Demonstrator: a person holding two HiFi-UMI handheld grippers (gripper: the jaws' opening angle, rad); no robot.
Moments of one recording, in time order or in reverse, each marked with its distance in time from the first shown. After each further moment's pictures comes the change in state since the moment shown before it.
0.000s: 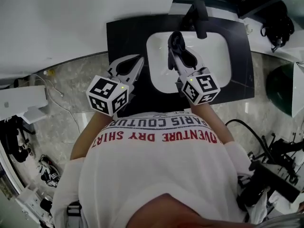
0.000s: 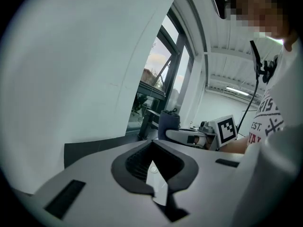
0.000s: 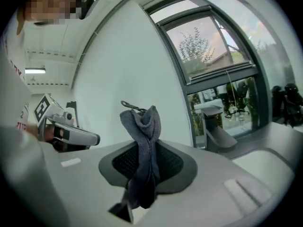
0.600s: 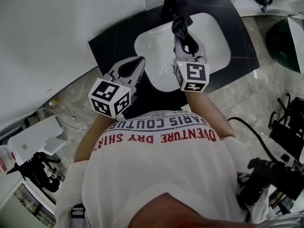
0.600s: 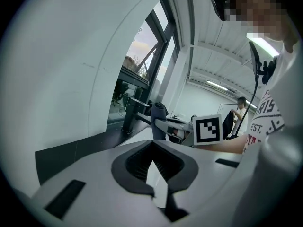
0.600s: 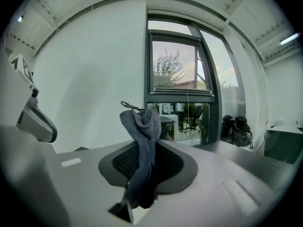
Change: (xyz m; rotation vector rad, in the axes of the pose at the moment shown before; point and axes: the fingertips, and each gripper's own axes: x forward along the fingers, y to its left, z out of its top) left arm 0.058 -0.015 -0.011 0.067 0.139 -0.240; right arm -0.014 -0.096 -0.003 -0.117 -0.058 -0.569
